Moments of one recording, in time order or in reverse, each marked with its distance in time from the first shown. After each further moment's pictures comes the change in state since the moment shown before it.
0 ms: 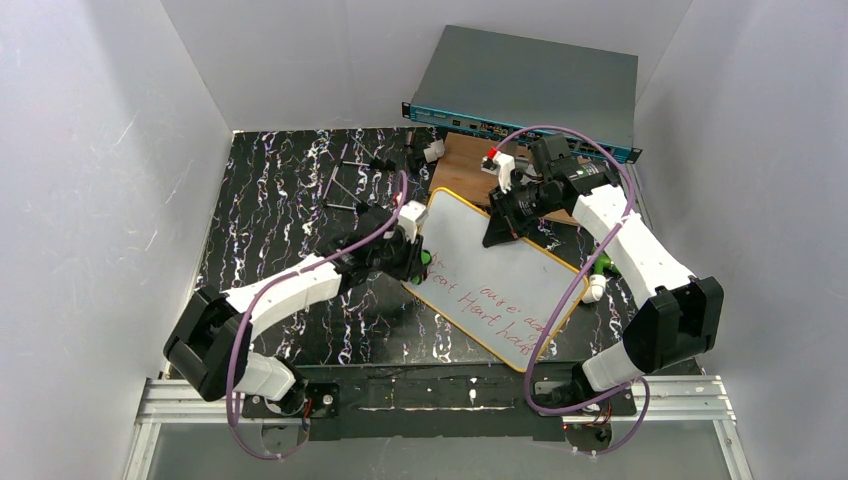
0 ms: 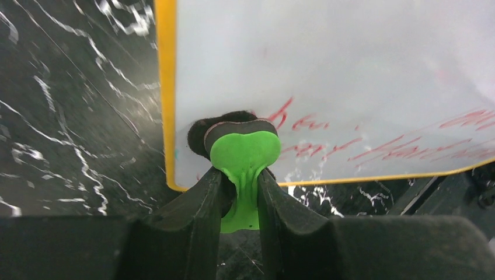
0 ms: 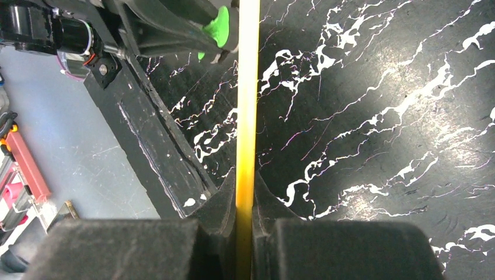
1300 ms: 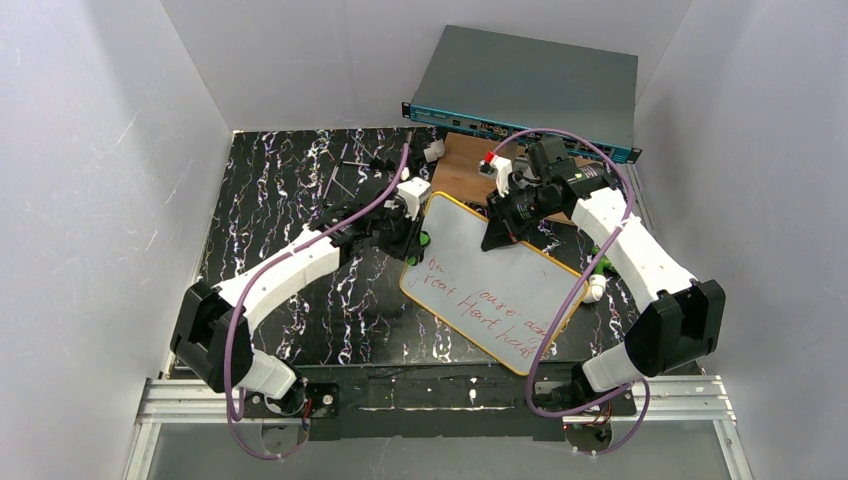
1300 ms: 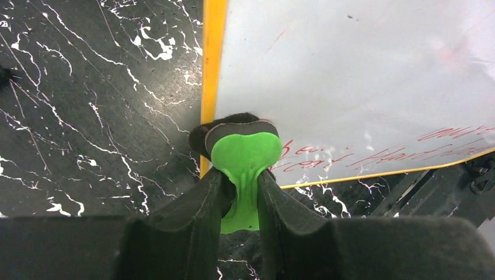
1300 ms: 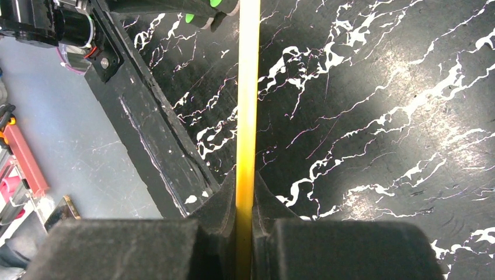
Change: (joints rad) left arm 0.050 0.045 0.306 -0.312 0.027 0.121; right arm 0.023 -0.016 -0.014 -0.004 0.003 -0.008
